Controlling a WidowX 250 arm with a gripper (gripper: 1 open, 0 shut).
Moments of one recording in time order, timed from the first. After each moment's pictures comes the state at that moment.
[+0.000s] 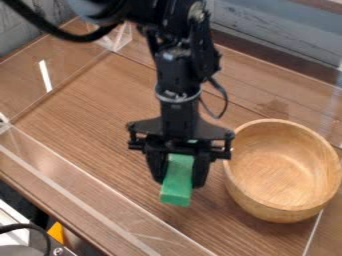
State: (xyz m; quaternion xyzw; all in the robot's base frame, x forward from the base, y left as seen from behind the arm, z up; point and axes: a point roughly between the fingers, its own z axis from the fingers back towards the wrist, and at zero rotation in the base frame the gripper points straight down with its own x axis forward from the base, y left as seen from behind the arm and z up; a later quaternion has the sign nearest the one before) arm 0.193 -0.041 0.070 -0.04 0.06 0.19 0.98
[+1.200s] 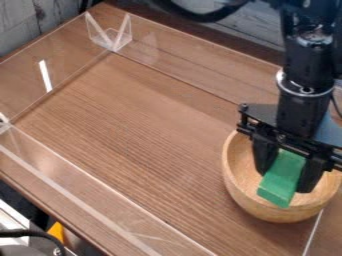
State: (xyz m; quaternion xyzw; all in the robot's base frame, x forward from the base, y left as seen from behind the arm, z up) arm 0.227 -0.136 0.099 -0.06 -0.01 -0.03 1.00
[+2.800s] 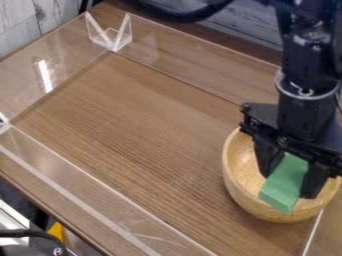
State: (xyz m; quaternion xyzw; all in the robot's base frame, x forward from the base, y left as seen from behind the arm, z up) arm 0.217 -0.145 0.109 -0.08 -0.04 -0.08 0.99
